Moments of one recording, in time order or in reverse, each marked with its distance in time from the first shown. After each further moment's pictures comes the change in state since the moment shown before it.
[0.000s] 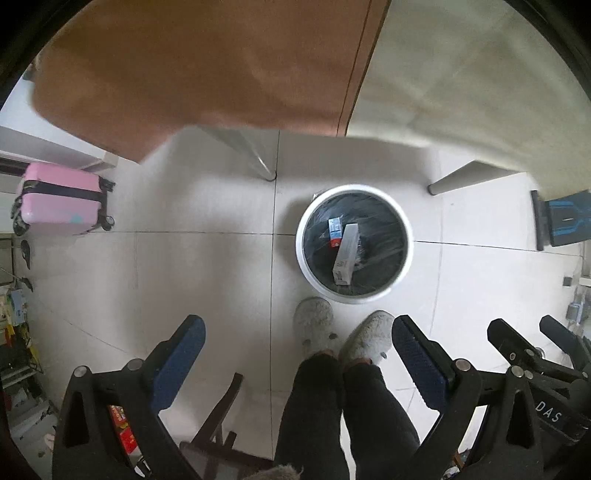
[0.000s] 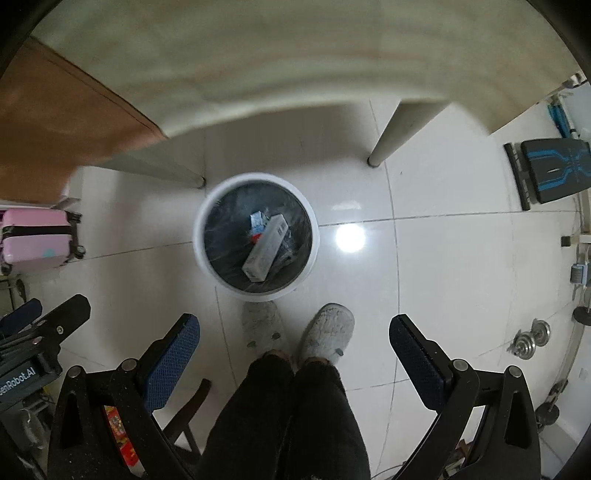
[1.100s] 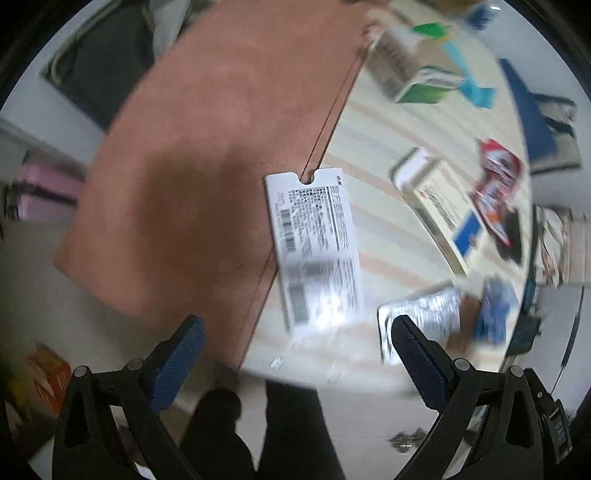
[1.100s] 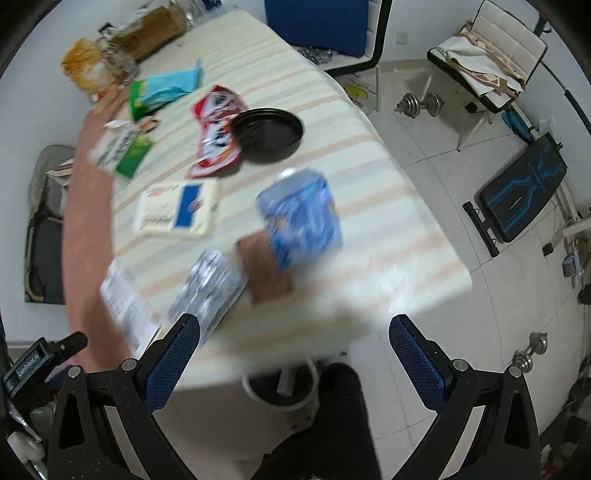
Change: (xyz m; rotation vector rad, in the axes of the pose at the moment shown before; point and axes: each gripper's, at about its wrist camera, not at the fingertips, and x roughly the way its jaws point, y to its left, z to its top) left arm -0.164 -0.037 0.270 -0.334 -0.040 -0.185; right arm -0.240 -0.128 0.275 0.266 -0.215 0.066
